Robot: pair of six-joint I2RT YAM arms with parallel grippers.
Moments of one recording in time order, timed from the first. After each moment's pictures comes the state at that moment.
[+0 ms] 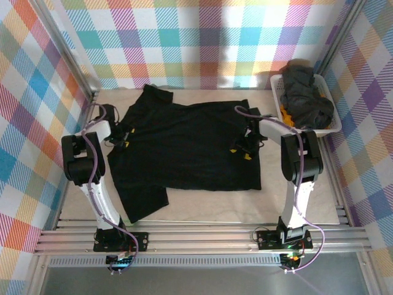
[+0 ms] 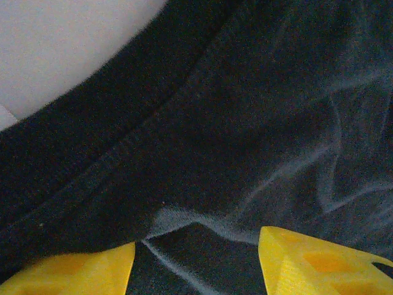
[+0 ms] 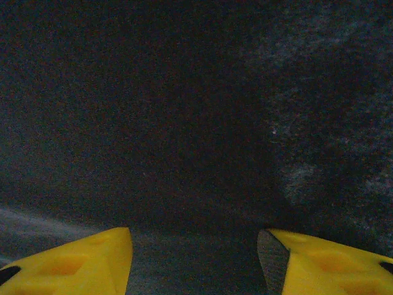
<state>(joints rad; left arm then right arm) 0.14 2.02 1.37 -0.48 0.24 -1.00 0.21 1.98 1.34 -0.82 -0.30 0.59</state>
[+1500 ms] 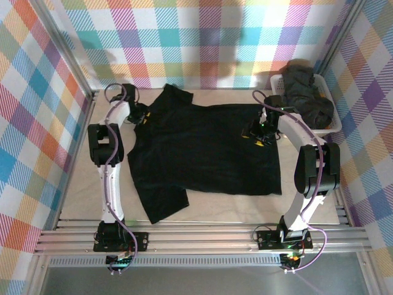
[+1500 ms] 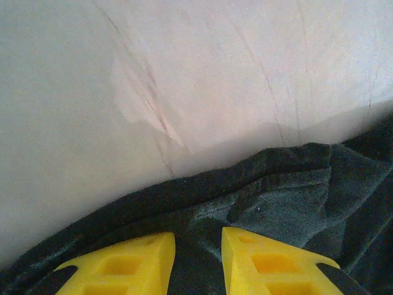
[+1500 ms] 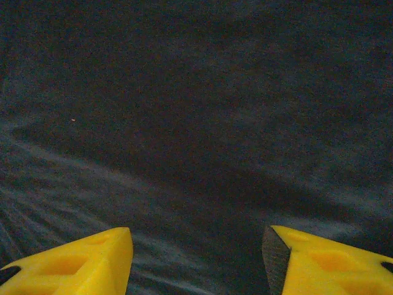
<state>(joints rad) 0.05 2.47 2.09 -0.71 0.21 -1.04 0.12 1.80 1.41 -0.85 -0.33 0.48</state>
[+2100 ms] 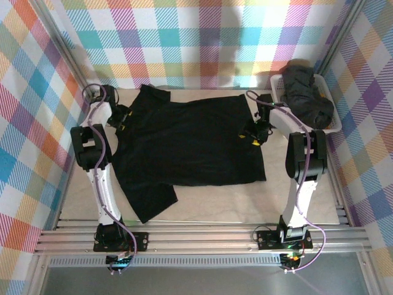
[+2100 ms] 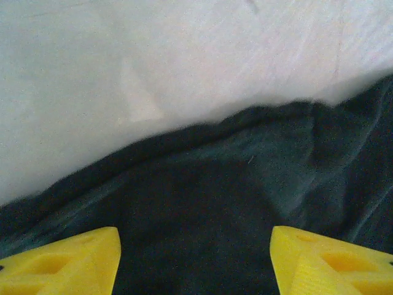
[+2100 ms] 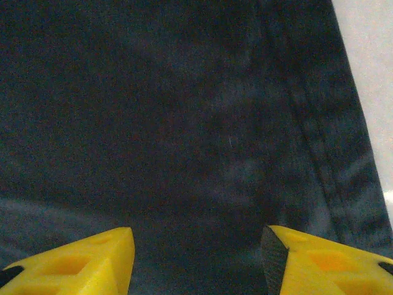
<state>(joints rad) 0.16 2.28 1.91 -0.75 0.12 -0.95 0.15 1.96 1.51 -0.90 -0.26 0.52</state>
